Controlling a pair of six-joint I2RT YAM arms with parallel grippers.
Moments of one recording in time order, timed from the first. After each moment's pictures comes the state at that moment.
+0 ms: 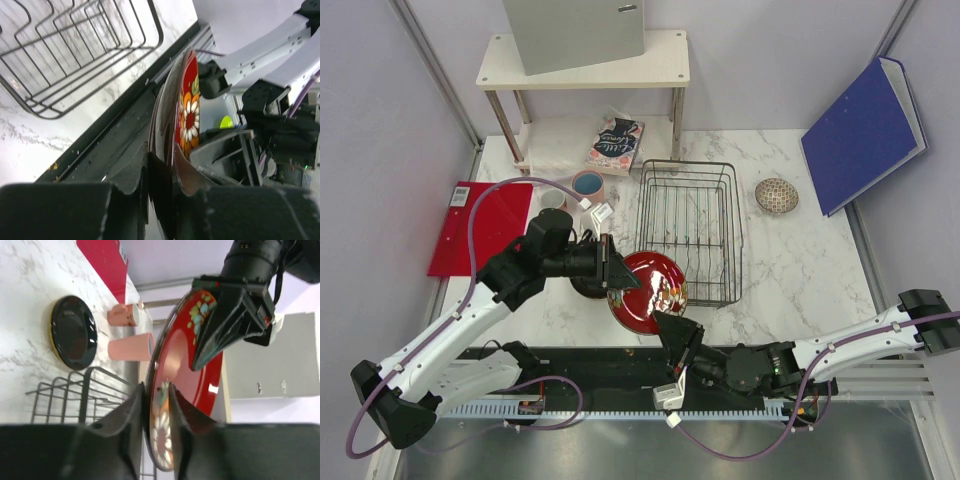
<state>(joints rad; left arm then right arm) -0.69 0.94 0.94 -0.53 0.55 -0.72 1.78 0.92 0.39 0.48 0.67 -1.34</state>
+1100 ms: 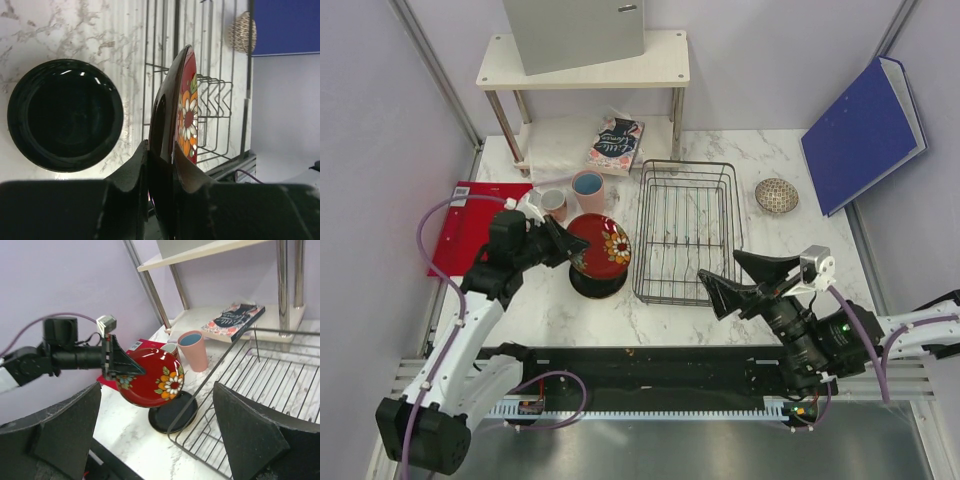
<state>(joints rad) -0.21 0.84 0.75 -0.42 0.38 -0.73 1.77 0.55 0.67 0.38 1.12 -0.08</state>
